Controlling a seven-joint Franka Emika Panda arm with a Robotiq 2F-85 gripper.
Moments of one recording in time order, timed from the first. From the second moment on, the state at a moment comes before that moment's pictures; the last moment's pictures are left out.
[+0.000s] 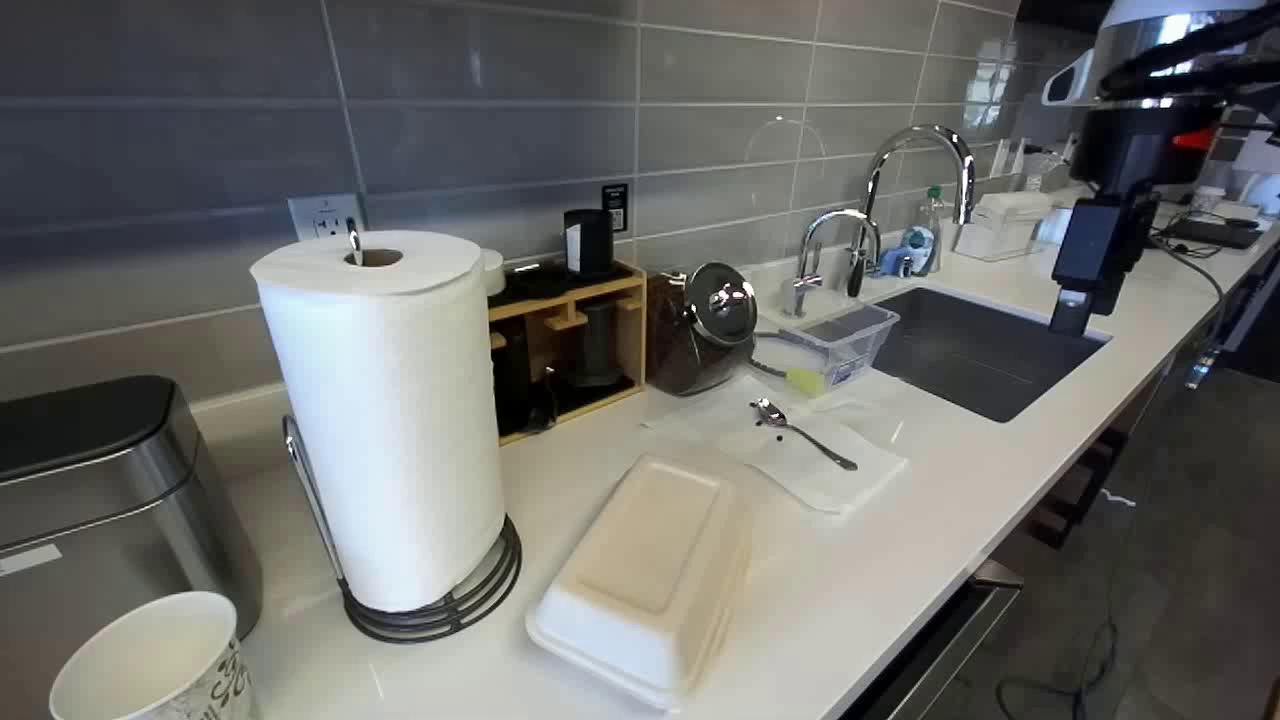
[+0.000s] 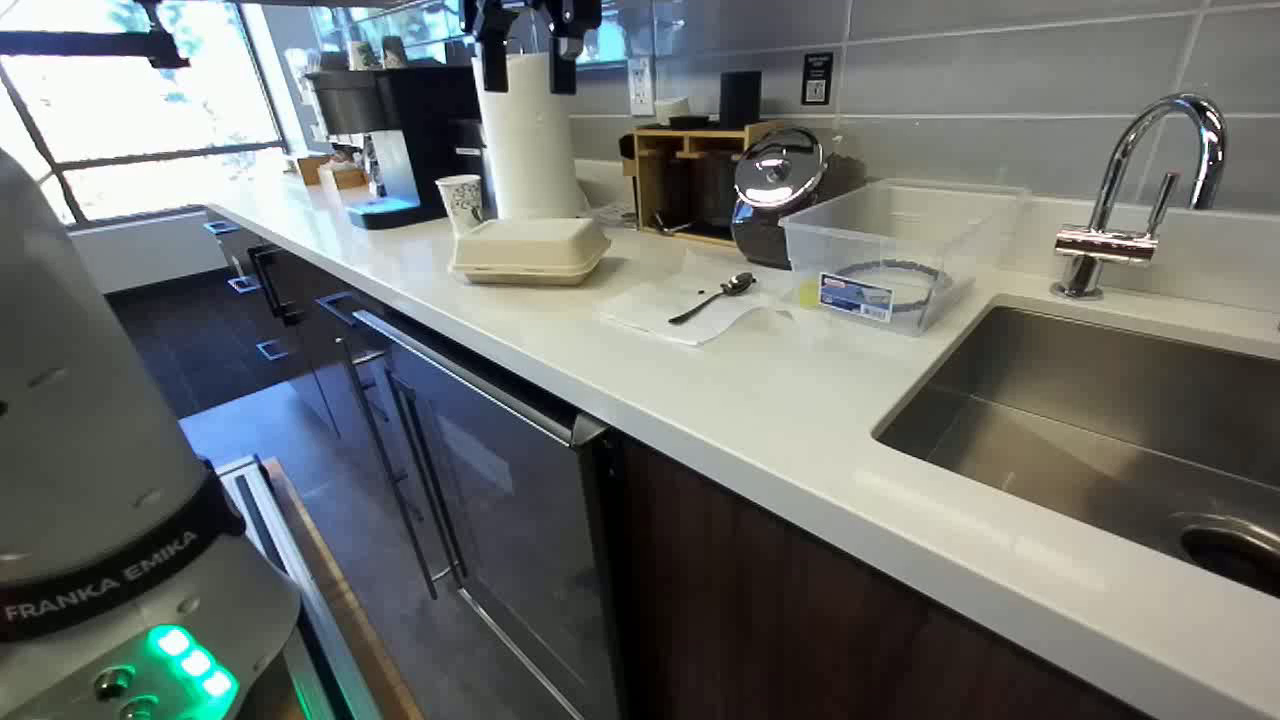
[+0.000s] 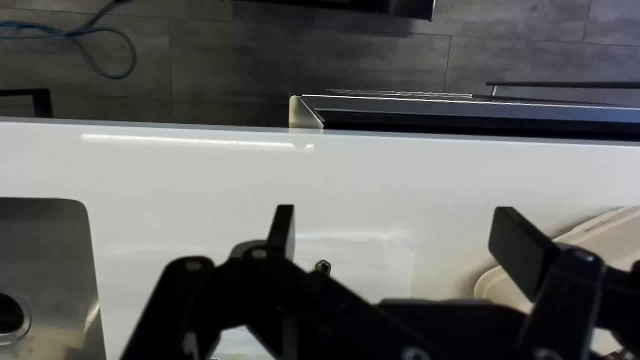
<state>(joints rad) 0.01 -0.59 -0.06 -2.37 -0.02 1.71 -0.12</state>
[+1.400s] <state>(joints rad) 0.12 -0.34 -0.01 -2.38 0.35 1.99 -0.13</state>
